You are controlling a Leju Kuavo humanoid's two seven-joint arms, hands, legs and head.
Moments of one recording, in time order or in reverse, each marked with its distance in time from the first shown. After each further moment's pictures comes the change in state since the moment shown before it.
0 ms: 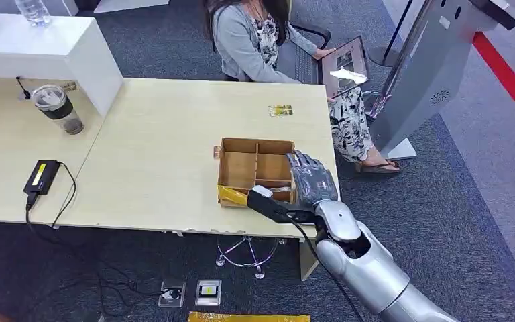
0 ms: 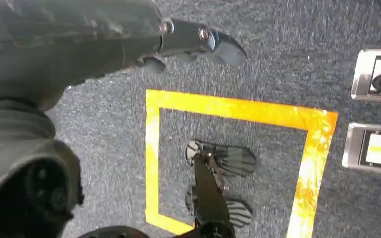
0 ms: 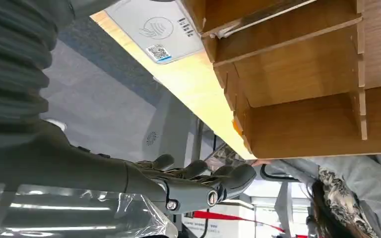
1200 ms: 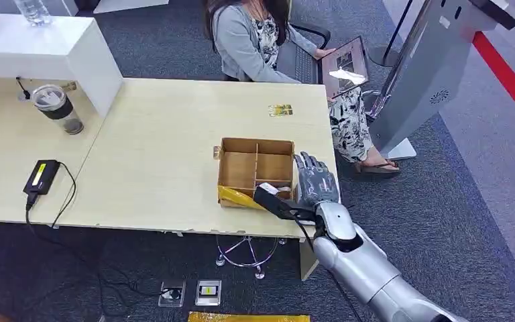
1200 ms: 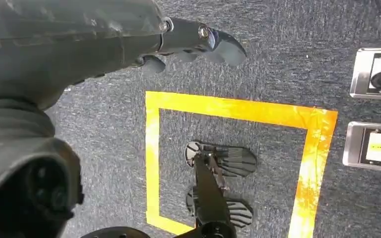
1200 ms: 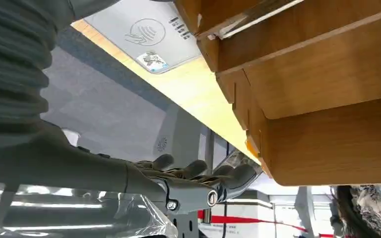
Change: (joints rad) left arm 0.000 0.000 0.000 0.000 -0.014 0.001 -0.003; right arm -0.050 0.050 0.018 0.282 -0.016 -0.225 -0.062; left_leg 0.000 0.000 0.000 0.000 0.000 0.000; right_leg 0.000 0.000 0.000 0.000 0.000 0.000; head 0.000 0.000
